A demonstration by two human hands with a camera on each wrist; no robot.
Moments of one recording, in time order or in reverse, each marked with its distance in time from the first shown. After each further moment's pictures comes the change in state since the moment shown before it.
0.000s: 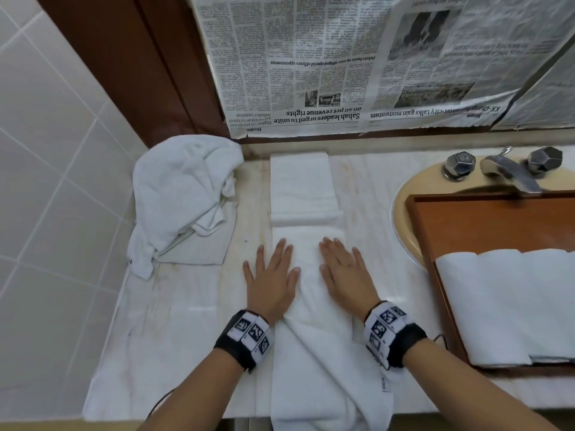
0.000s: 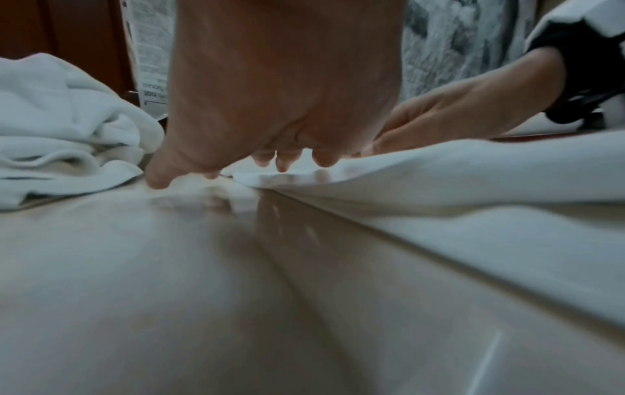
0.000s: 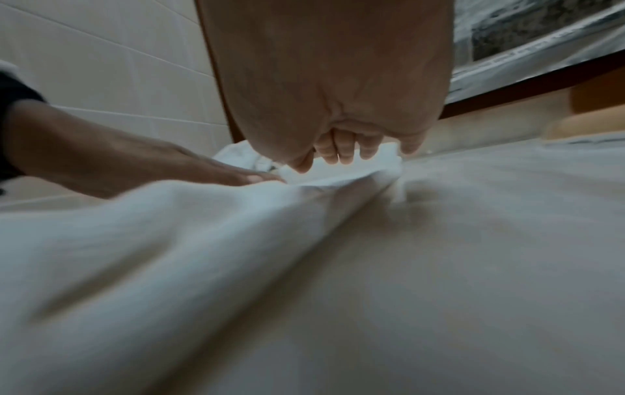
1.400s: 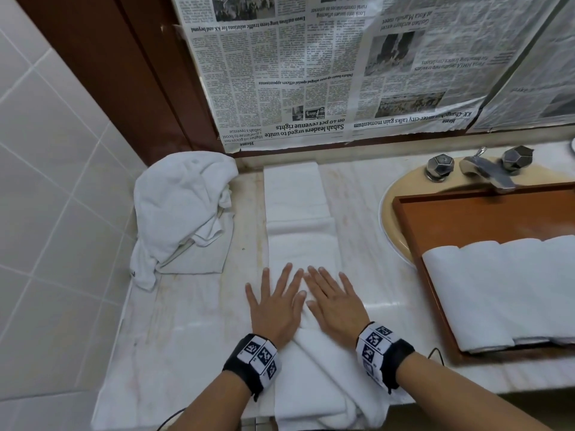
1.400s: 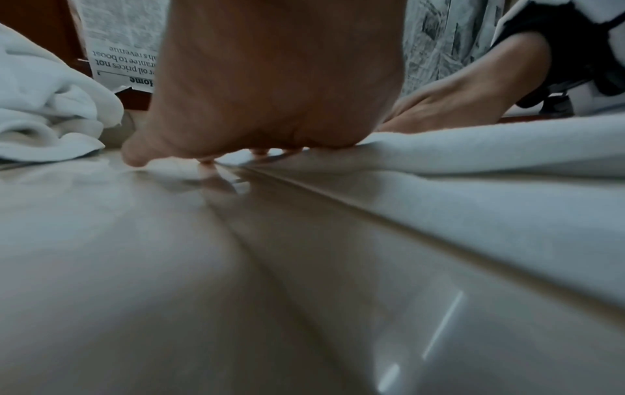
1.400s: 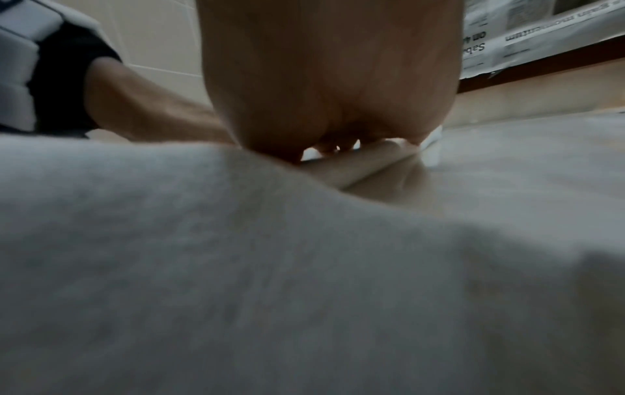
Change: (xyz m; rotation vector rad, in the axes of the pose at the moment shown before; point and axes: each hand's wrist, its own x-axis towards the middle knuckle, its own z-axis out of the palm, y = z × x) left_hand -0.039 0.009 0.019 0.102 -0.043 0.035; right_hand -0.045 -0.019 0.025 -0.131 -0.171 -0.019
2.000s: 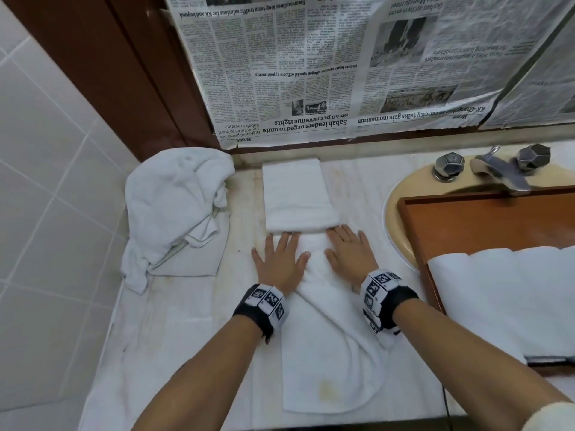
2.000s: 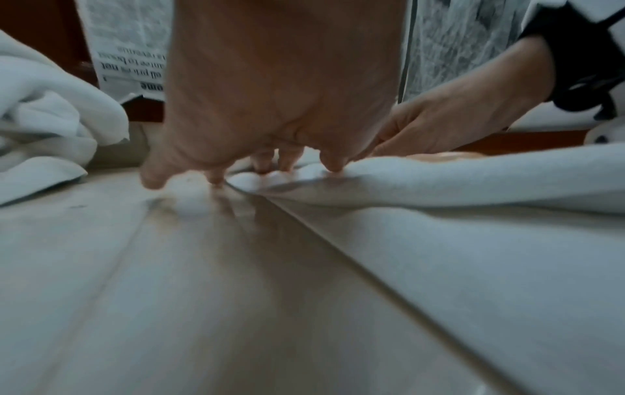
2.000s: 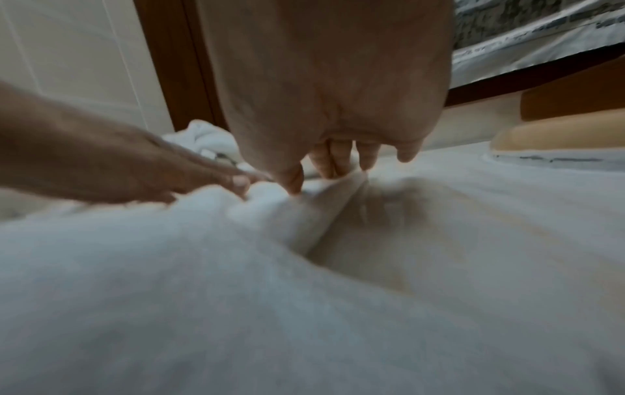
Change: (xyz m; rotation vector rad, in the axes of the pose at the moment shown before) left_hand 0.094 0.019 -0.039 -0.117 0.020 -0.035; right_hand 0.083 0.064 -0.062 0.108 0.067 0.128
